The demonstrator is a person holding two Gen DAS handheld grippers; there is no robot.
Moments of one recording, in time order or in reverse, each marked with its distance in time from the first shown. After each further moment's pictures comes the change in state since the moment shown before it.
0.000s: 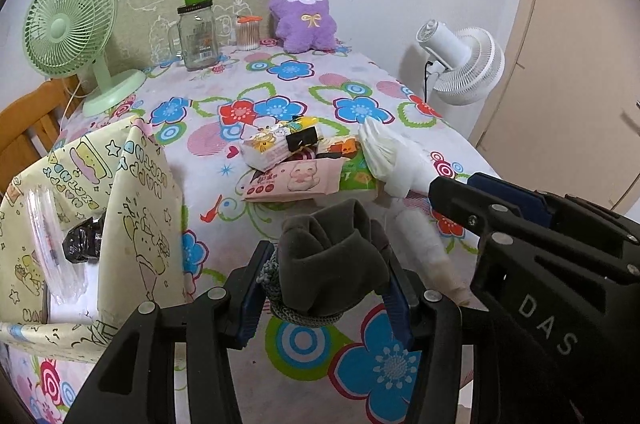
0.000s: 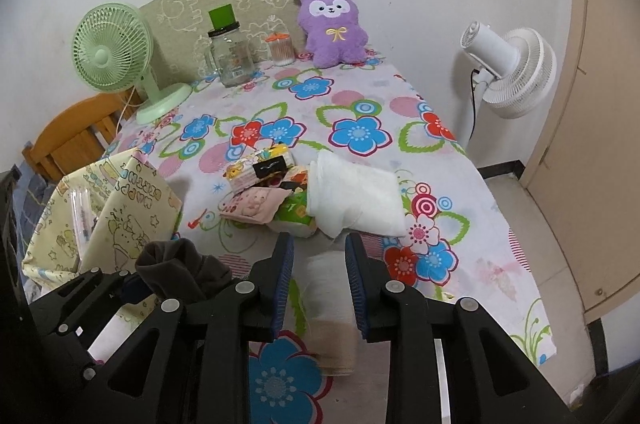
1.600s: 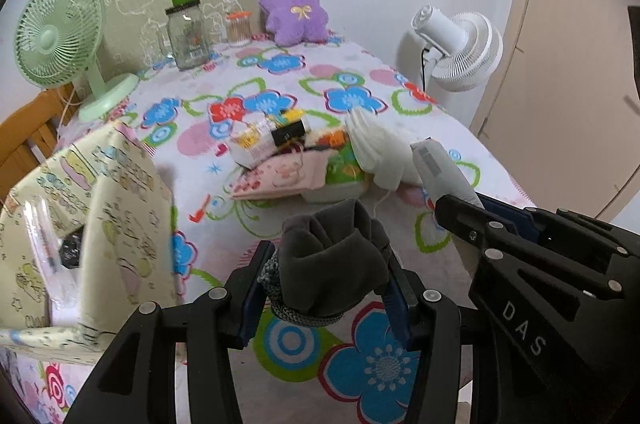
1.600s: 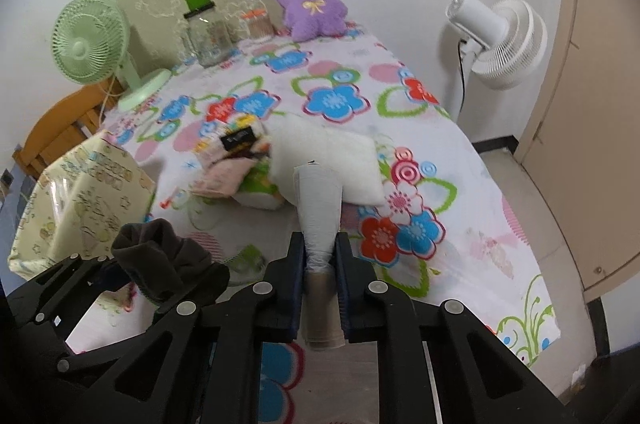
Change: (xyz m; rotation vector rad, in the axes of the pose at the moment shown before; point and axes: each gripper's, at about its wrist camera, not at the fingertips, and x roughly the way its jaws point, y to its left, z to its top) left arm 0.002 -0.014 0.002 0.041 0.021 0.024; right arm 0.013 -0.020 -0.012 0.039 0.063 -0.015
